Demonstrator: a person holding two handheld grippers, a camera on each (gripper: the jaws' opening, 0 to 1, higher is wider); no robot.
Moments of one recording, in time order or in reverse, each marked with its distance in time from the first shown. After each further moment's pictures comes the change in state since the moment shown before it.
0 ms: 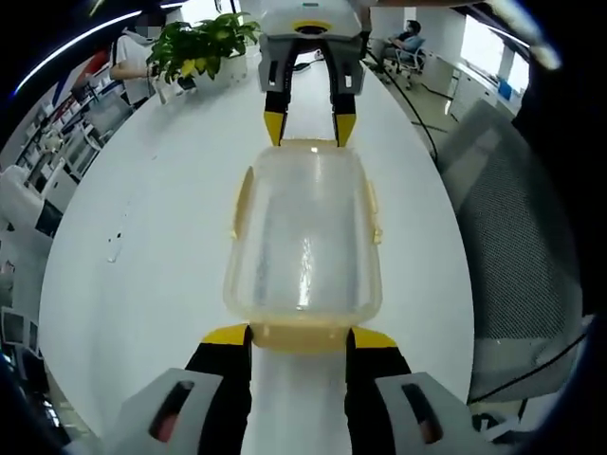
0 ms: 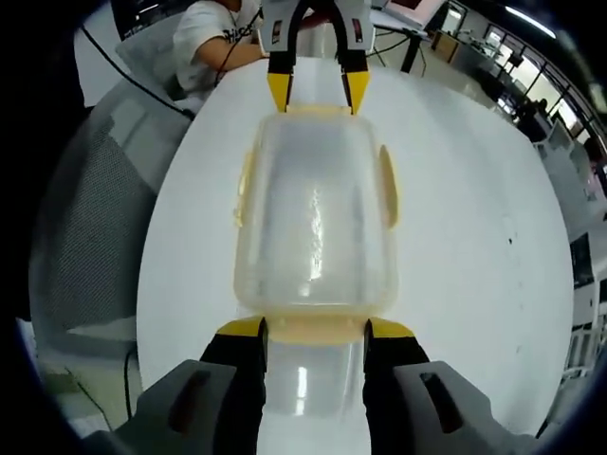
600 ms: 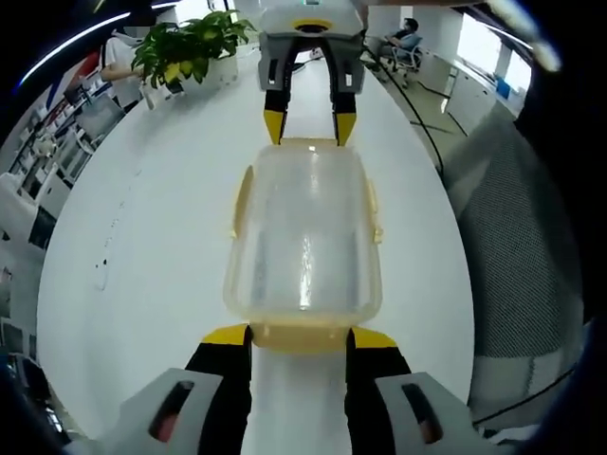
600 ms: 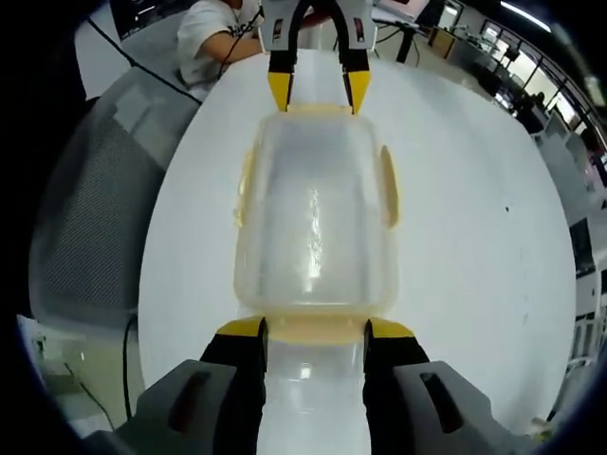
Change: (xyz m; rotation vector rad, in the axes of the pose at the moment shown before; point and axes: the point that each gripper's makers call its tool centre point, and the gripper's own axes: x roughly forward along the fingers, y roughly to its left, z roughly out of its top) left arm 0.028 -0.006 0.042 0.016 0.014 -0.019; right arm -0.013 0.006 -0.049 0.023 0.004 0.003
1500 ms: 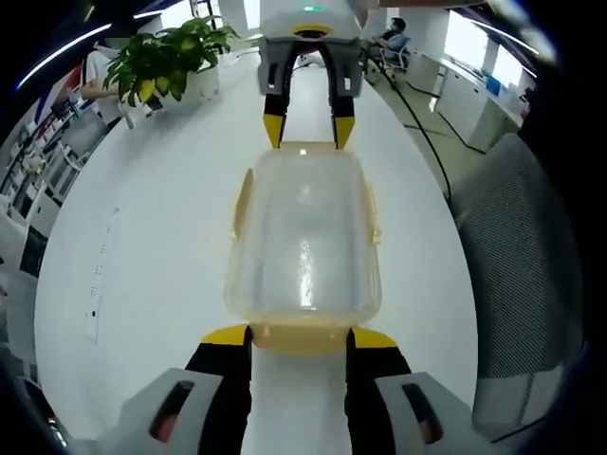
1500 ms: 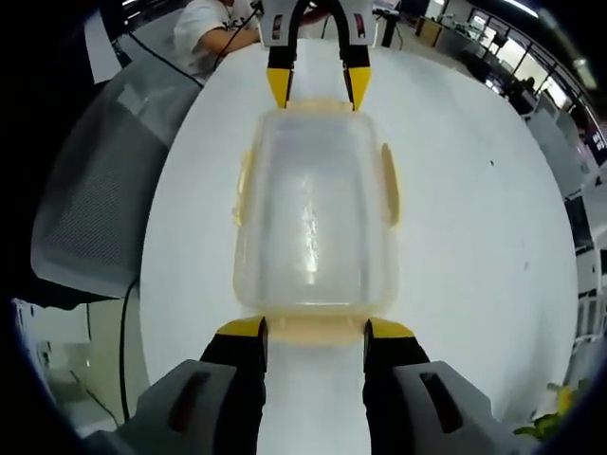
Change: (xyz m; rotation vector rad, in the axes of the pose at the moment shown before) left arm 0.035 -0.003 0.068 0.042 -0.034 -0.040; right arm -0.025 0.006 -0.072 0.048 0.027 -0.017
